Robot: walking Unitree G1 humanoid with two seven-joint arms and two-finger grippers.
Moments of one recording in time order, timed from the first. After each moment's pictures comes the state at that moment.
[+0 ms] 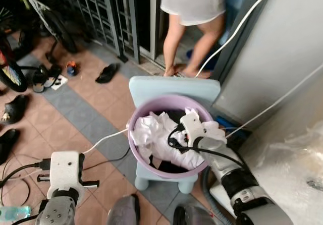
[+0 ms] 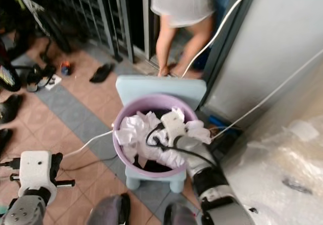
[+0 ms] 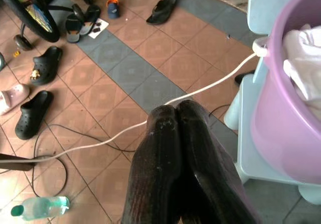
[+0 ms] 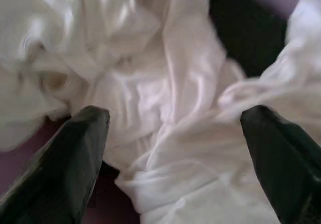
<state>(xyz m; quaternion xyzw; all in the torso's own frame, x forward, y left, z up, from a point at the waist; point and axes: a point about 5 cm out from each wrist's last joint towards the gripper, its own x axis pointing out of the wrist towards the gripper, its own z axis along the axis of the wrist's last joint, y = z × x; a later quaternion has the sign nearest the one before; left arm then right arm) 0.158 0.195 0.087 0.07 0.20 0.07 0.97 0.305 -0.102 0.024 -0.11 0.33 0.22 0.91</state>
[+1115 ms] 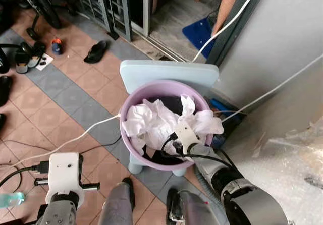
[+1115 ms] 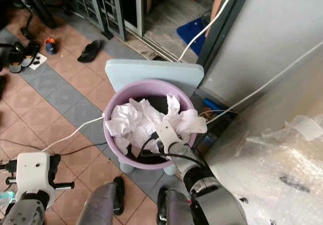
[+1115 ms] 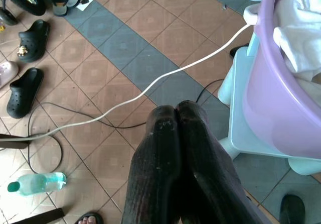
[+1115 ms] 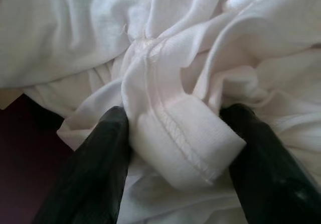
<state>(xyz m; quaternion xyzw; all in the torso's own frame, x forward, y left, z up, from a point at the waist) 0.147 0.186 0.098 0.07 0.21 0.09 0.97 0.302 -0.090 0.002 -0.19 0.31 0.18 0.91</state>
